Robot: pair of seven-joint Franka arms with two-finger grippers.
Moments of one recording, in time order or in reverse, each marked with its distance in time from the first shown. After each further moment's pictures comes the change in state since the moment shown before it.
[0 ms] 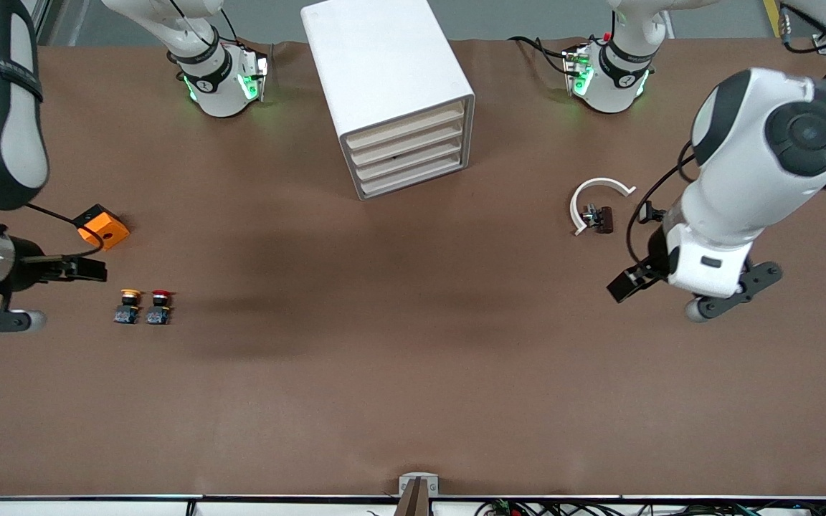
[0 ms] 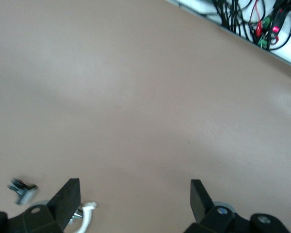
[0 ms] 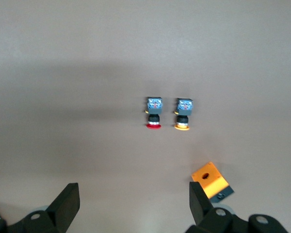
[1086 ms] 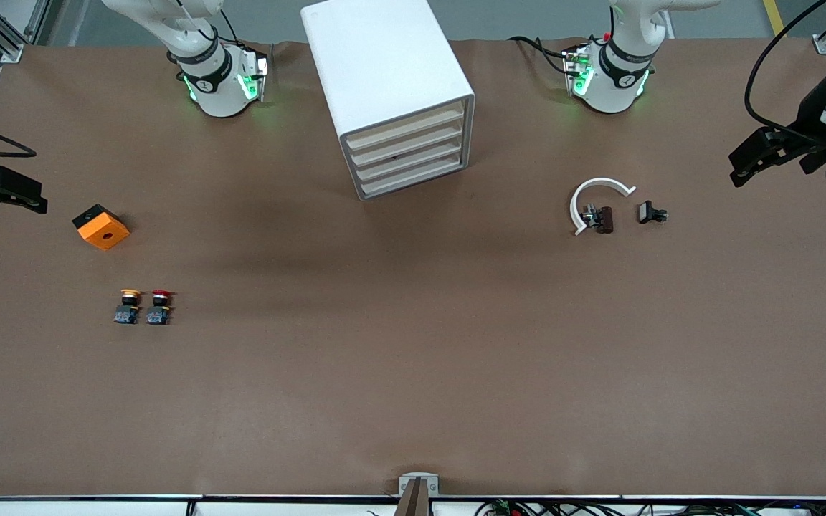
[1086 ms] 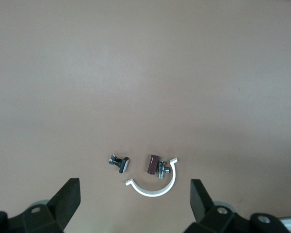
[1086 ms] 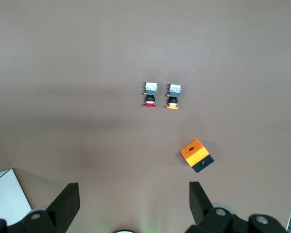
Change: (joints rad) left arm -0.080 -0.306 0.266 -0.047 -0.100 -0.323 0.482; right arm 0.001 -0.162 0.010 0.082 0.009 -0.186 -0.019
